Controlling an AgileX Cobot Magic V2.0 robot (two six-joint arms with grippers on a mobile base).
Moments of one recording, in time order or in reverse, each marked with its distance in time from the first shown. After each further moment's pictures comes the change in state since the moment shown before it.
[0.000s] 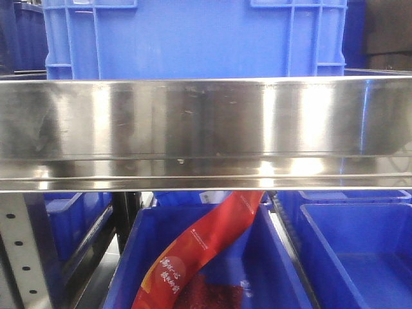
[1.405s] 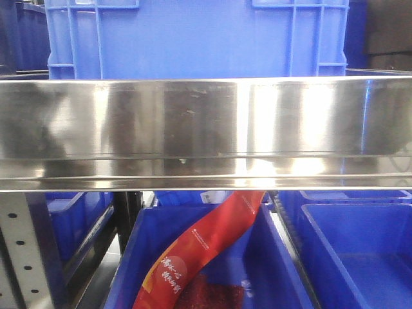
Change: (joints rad) left arm 0.201 -0.118 0.151 0.267 -0.014 -0.256; right arm 0.000 0.000 0.000 0.000 0.000 0.002
